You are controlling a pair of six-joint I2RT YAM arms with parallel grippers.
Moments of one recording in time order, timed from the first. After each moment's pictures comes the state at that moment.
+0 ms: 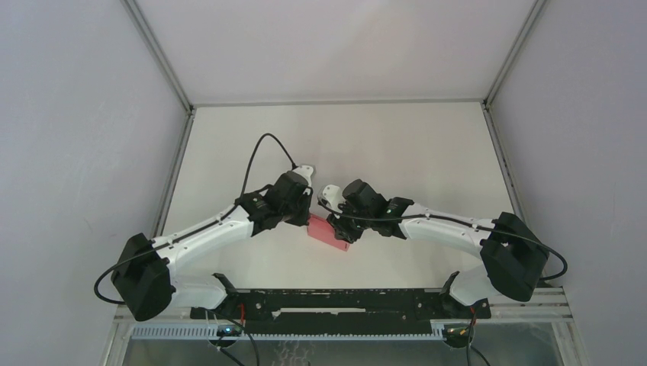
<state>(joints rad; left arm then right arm) -0.80 1.27 0.86 -0.46 -0.13 -0.44 0.92 1.44 0.86 -0.29 -0.23 -0.09</state>
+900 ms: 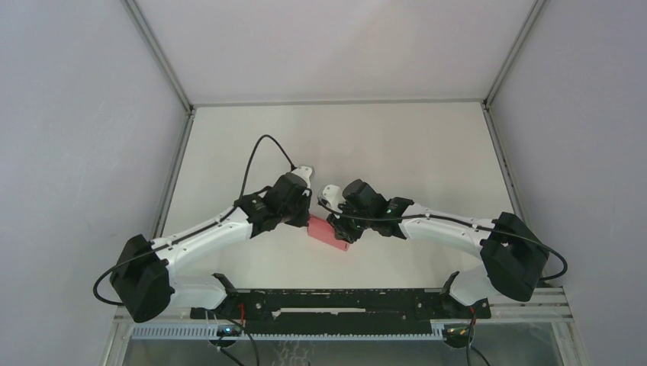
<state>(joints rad) -0.80 1.26 0.84 -0.45 -0.13 -0.46 0.92 1.44 0.86 -0.29 -0.23 -0.09</state>
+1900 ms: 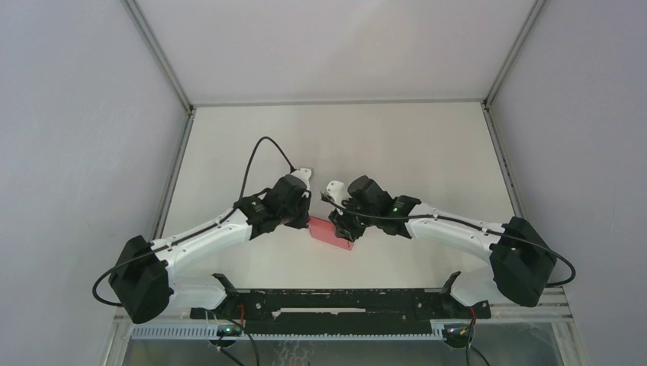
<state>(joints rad) -0.80 1.25 0.81 -0.43 -0.13 -0.46 0.88 1.39 0.86 -0.30 -0.26 -0.08</state>
